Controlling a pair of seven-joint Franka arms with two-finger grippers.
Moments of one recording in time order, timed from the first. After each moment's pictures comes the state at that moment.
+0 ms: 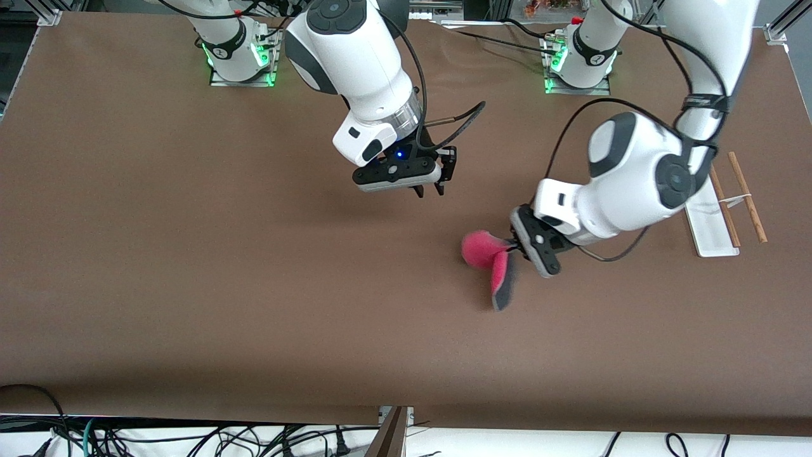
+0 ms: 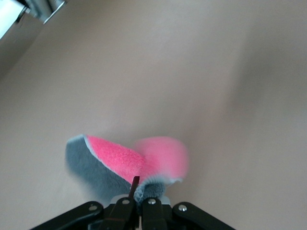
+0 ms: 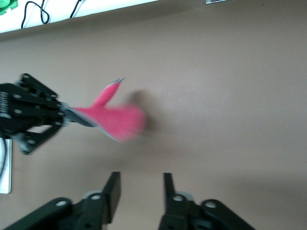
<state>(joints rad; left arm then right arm) 0.10 0.46 -0.47 -1.58 -0.20 2.09 0.80 0.62 0.57 0.20 -1.12 -0.02 2.07 0.80</state>
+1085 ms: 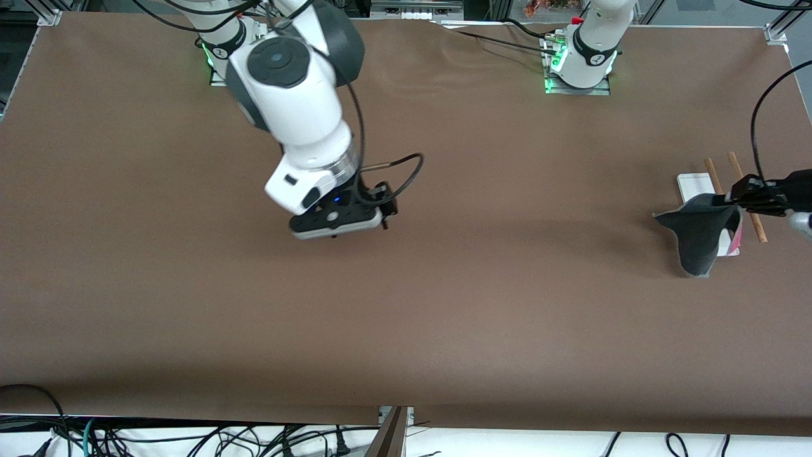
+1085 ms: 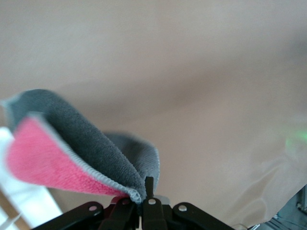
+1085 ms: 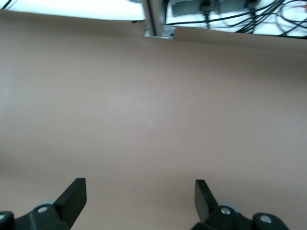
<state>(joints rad) 0.79 0.37 -0.46 -1.56 -0.19 1.53 0.61 0.47 0.57 0.17 -1.12 -0.13 1.96 0.51</state>
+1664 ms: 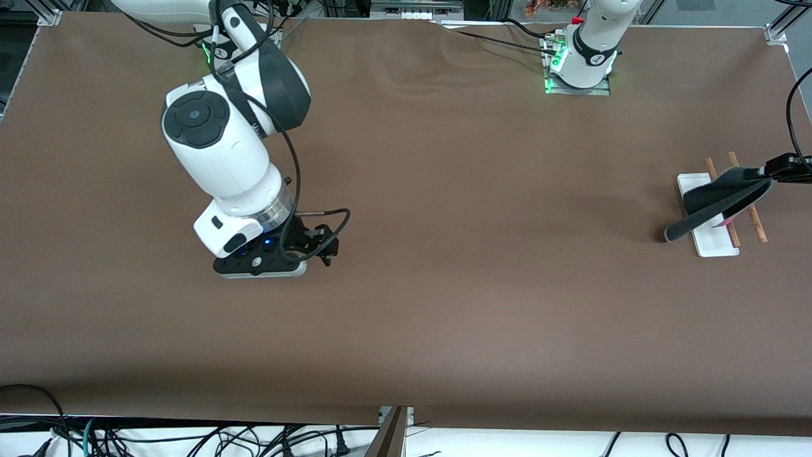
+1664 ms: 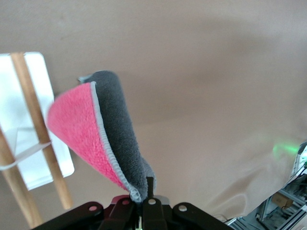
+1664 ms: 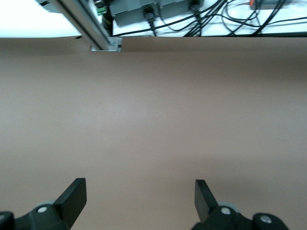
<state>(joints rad) 0.98 0.38 -0.46 -1.62 -0.18 1.47 0.59 0.34 0.59 0.16 -1.12 -0.13 1.95 0.51</state>
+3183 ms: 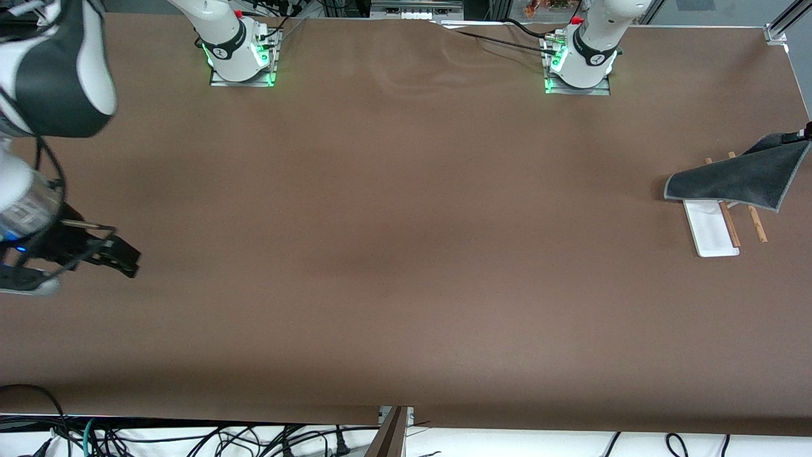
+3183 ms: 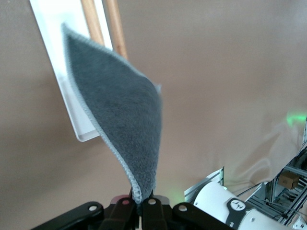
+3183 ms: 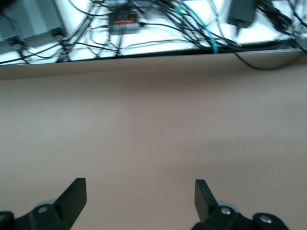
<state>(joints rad) 1.25 0.47 -0.46 -1.58 -0.06 1.42 0.96 0.06 0.44 0.05 -1.11 -0.13 1.73 0.23</state>
